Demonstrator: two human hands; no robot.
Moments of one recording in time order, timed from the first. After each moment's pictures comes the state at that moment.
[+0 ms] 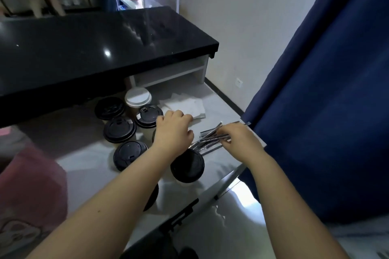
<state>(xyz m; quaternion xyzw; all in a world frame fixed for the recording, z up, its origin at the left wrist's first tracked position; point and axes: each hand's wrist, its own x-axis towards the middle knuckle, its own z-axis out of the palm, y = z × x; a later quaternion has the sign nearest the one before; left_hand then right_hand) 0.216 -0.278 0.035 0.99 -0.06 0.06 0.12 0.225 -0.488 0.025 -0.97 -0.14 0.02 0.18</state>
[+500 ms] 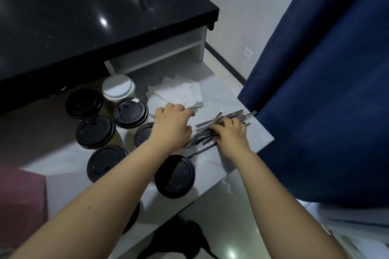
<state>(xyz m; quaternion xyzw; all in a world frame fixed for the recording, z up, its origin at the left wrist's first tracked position) 0.275 -0.303 -0.001 0.99 -0.07 -0.02 0.10 0.288 -0.497 -0.079 -0.98 -0.12 0.07 0.12</state>
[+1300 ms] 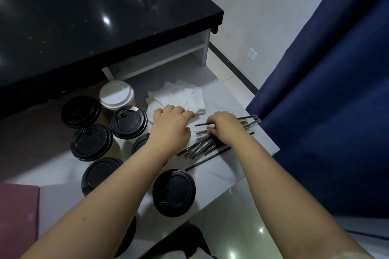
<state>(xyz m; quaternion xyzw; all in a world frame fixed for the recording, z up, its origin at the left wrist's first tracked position) 0.297 -0.300 -0.004 0.99 -0.06 -0.01 0.10 0.364 -0.480 -0.069 -0.97 -0.20 0.12 0.10</state>
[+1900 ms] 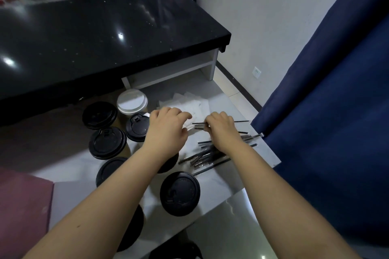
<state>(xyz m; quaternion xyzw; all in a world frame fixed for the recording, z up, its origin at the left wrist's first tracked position) 0.278 -0.278 0.029 0.99 -0.03 0.05 0.10 0.346 -0.453 -0.041 -0.96 -0.24 0.01 0.13</state>
